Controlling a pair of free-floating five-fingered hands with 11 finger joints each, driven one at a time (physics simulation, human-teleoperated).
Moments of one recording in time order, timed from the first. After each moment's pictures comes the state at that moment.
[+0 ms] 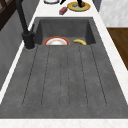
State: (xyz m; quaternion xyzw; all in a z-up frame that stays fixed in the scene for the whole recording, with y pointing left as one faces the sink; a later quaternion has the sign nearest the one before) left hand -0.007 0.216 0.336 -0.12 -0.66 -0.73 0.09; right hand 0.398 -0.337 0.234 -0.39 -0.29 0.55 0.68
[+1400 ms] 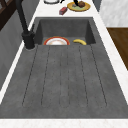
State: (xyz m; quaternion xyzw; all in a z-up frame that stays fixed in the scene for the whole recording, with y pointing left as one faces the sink) left hand -0.007 0.216 0.336 -0.12 -0.66 -0.73 0.09; right hand 0.412 -0.485 0.183 -0.45 -0.19 0.49 0.72
